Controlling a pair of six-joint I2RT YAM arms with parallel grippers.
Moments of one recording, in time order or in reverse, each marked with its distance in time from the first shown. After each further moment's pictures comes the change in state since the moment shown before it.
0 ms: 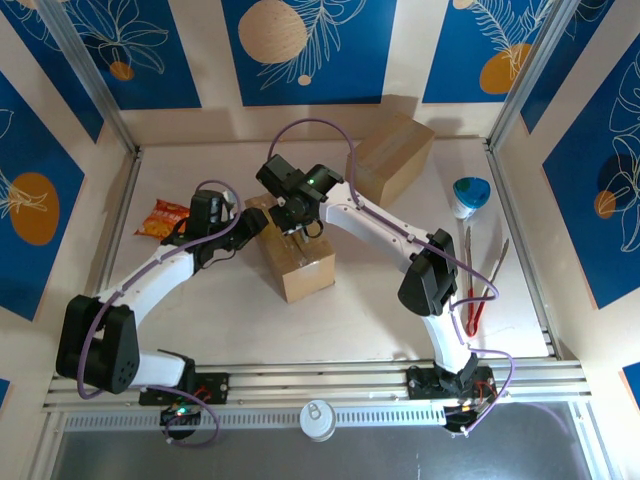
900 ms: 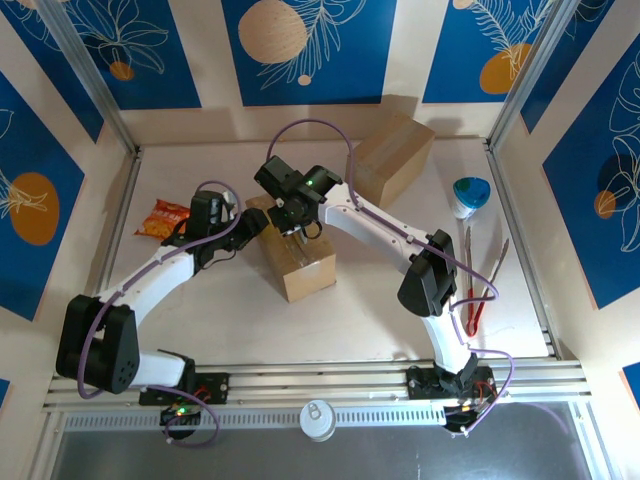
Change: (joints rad) left arm 0.000 0.000 -0.010 0.019 0.011 -0.003; right arm 0.008 0.000 0.002 -0.001 0.008 0.011
